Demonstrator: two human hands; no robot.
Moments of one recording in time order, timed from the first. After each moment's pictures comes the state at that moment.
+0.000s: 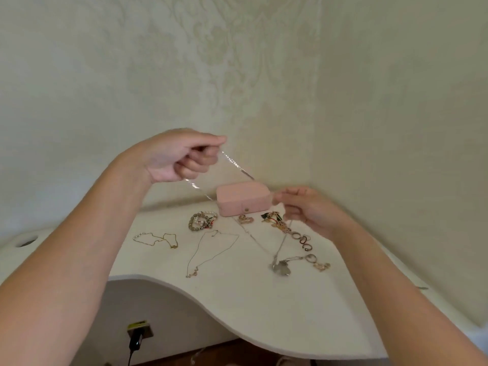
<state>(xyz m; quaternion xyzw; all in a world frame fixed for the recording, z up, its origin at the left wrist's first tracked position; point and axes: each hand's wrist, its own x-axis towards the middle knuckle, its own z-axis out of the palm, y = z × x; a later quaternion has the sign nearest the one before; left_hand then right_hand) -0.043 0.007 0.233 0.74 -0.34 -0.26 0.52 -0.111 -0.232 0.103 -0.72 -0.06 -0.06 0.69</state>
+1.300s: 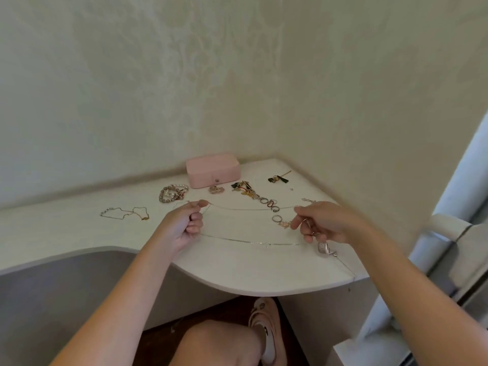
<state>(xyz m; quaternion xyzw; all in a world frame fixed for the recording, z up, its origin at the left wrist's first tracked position) -0.056 -0.017 0.036 0.58 -0.01 -0.26 0.77 -0.198 -0.271 0.052 -0.77 0.21 0.07 0.60</state>
